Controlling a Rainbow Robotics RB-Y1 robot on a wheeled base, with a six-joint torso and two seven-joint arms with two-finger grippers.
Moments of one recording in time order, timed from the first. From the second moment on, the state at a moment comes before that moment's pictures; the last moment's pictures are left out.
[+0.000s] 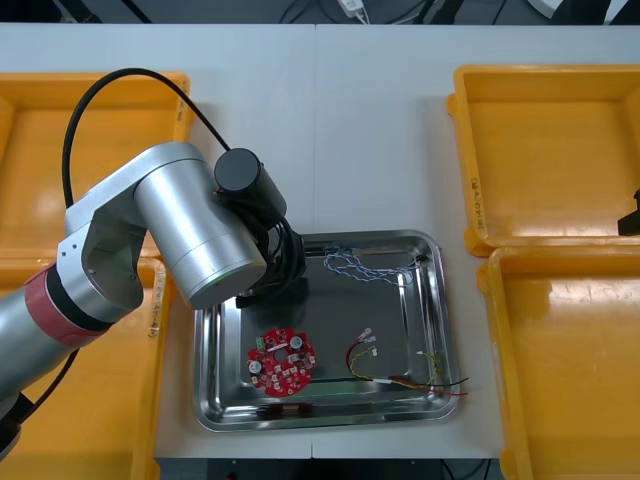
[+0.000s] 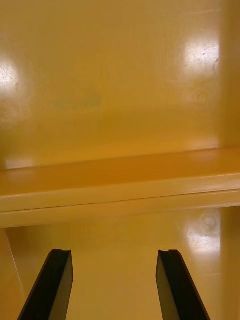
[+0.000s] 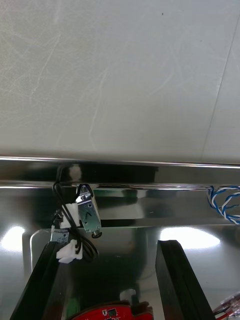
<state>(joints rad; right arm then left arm) -0.29 -0.92 -0.21 -2.03 -0.94 1.80 1.15 -0.65 0.54 -0.69 -2.00 0.54 1.64 -0.40</state>
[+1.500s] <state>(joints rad) -0.29 -0.92 -0.21 -2.03 -0.94 1.80 1.15 -0.79 0.71 -0.45 -2.04 0.93 1.74 -0.40</state>
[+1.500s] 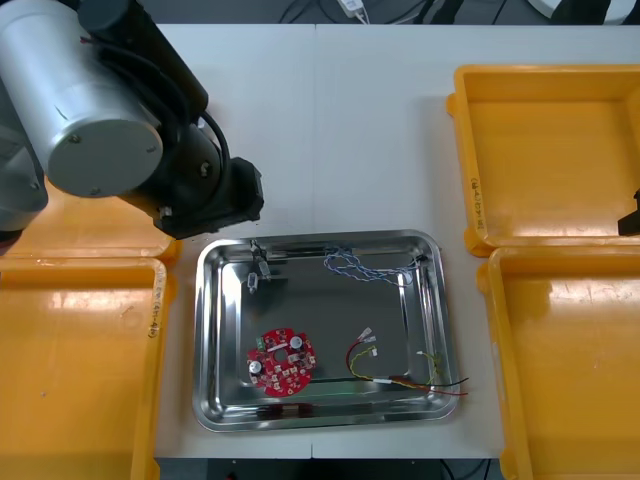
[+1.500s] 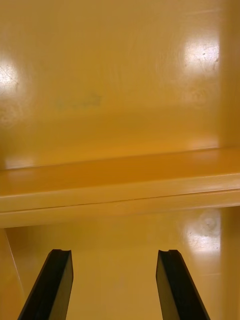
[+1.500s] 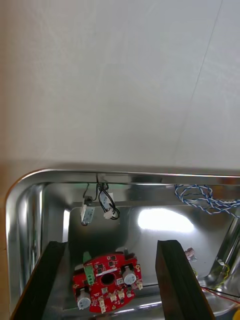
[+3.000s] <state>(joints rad) -0.29 -0.92 -0.21 -2.03 -0.94 1.80 1.15 -0.75 1.15 -0.03 -1.74 1.31 1.91 -1.07</state>
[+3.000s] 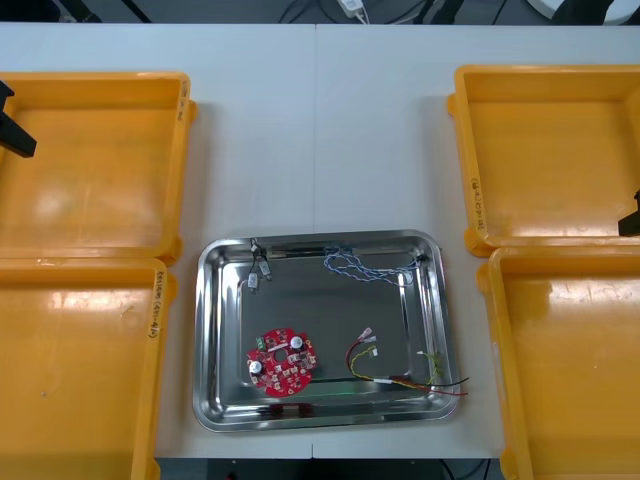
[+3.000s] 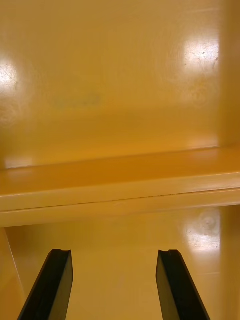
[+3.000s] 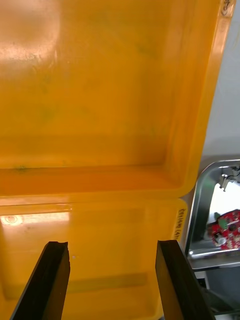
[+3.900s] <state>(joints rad) -0.29 -0.92 -0.21 -2.03 -0.94 1.80 1.15 -0.44 0.99 0.29 -1.74 1.06 1.91 -1.31</state>
